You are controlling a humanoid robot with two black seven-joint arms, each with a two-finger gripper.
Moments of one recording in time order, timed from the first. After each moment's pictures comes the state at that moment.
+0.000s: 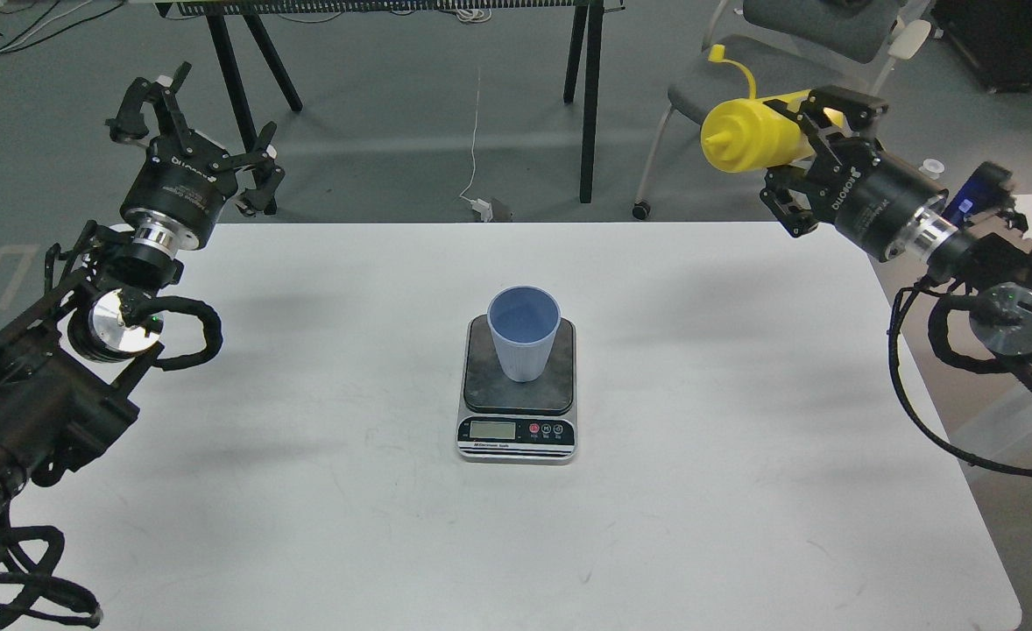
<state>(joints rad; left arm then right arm) -0.75 0.33 -0.84 -0.62 -0.06 -0.49 -0.37 0.65 -0.62 0.71 1.03 -0.08 0.46 0.23</state>
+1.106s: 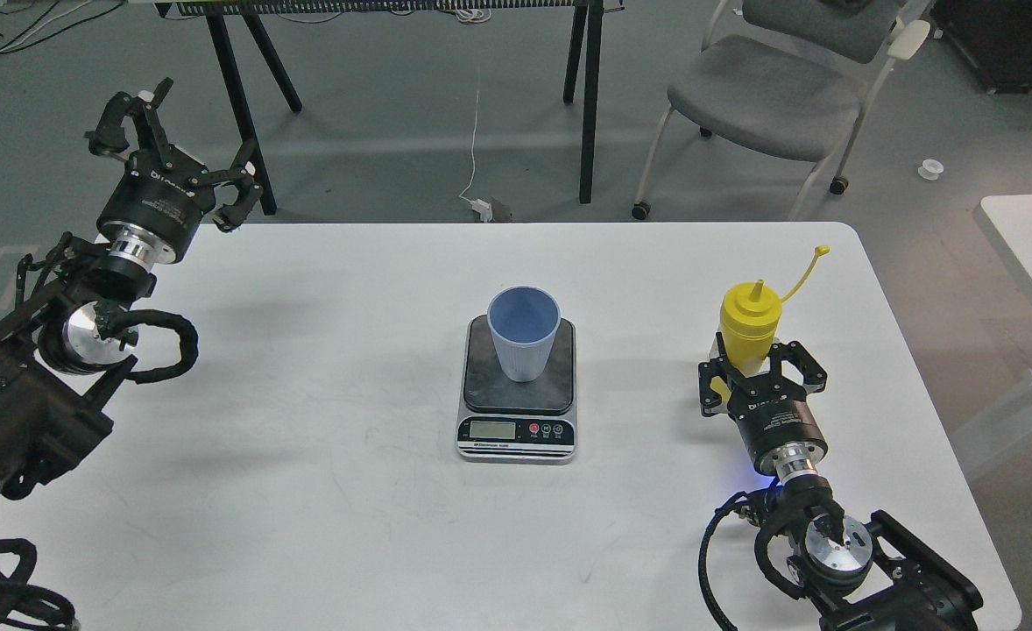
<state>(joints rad) -0.72 0.38 -0.82 -0.62 -0.03 -0.49 -0.36 0.20 -0.04 1.07 0.82 0.24 0.49 0.23</state>
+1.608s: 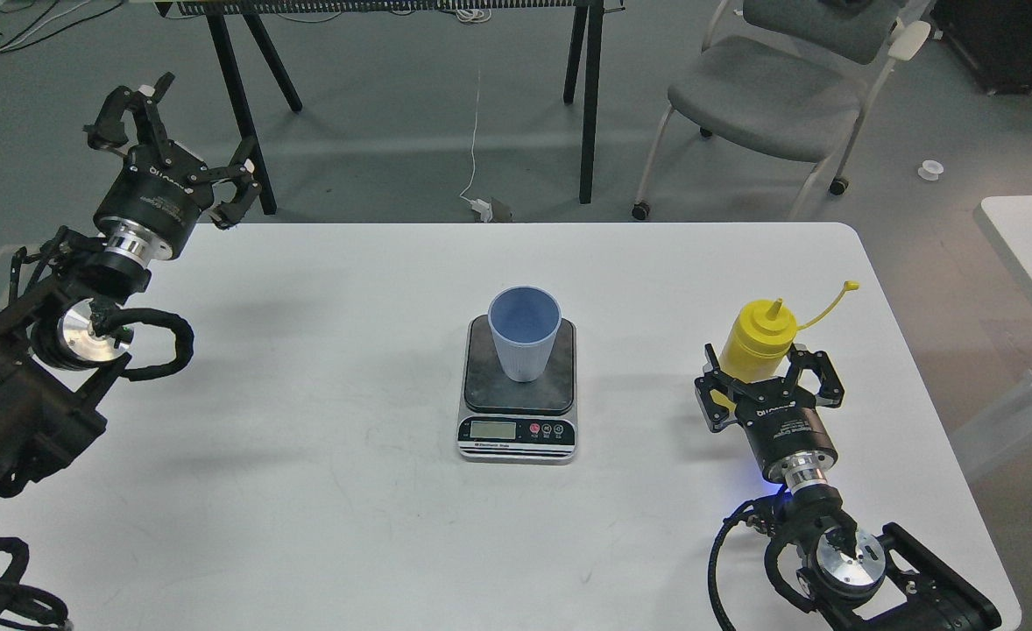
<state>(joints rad) -0.73 0.40 -0.82 -0.63 -0.01 -0.49 -0.36 0.13 -0.09 1.08 0.92 0.24 0.49 0.24</state>
